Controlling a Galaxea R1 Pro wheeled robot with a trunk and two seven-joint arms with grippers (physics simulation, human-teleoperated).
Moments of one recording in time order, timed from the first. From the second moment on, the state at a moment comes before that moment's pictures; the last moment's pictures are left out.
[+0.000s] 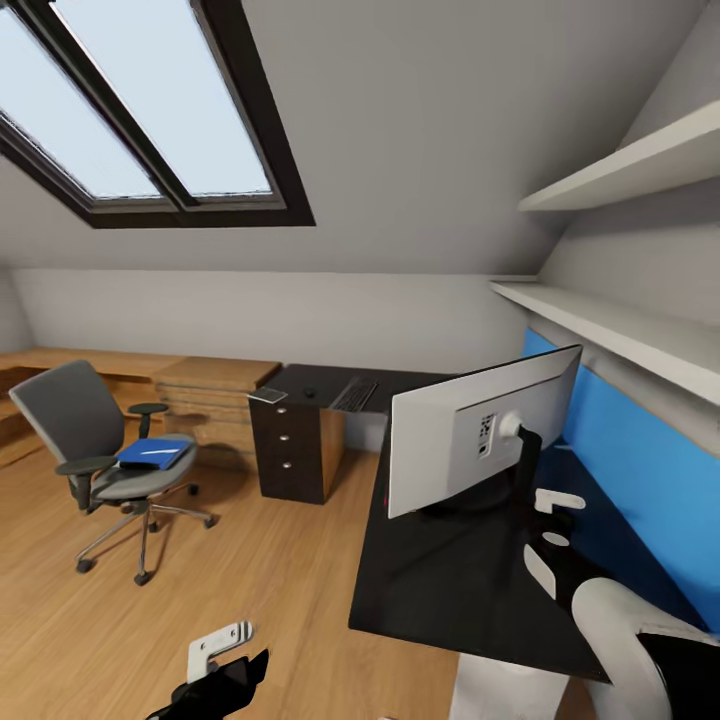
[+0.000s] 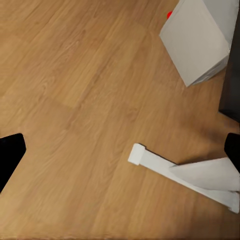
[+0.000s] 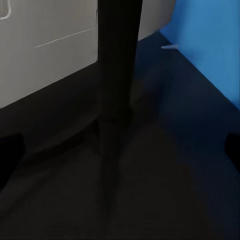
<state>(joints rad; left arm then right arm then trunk) 0.13 -0.13 0.03 -1.60 0.30 0.65 0.20 -0.85 -0.13 -0.09 -0.18 -0.02 -0.19 -0.24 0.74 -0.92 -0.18</state>
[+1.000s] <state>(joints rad) 0.13 -0.13 0.02 -1.60 0.29 0.65 0.20 -0.85 -0.05 -0.10 -0.27 -0.03 -0.25 -0.30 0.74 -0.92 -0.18</state>
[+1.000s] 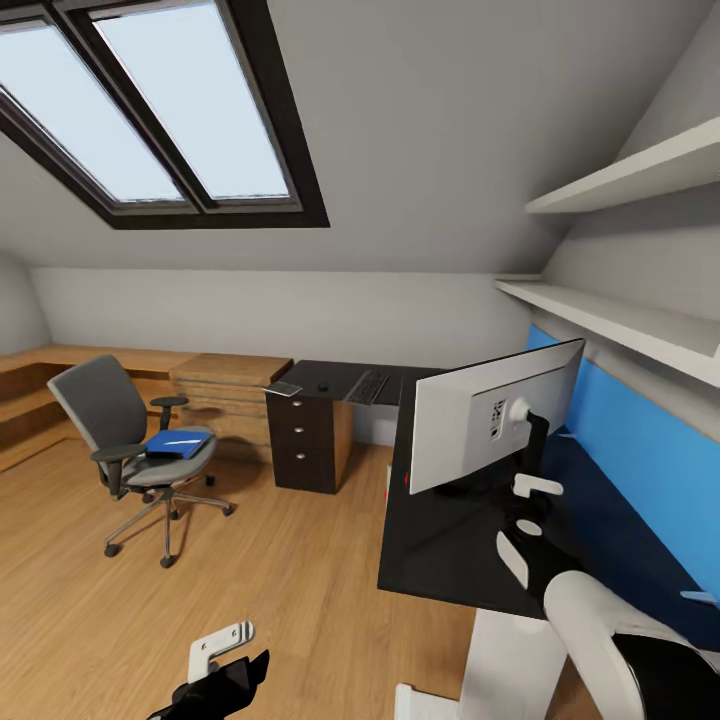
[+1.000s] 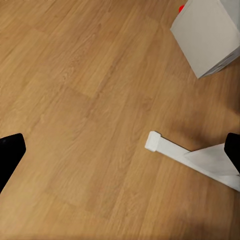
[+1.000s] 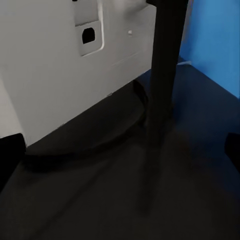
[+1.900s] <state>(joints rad) 0.13 -0.13 0.02 -1.60 0.29 0.65 0.20 -0.46 0.04 -0.10 -1.10 -0.03 0.22 -0.31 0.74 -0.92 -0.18</state>
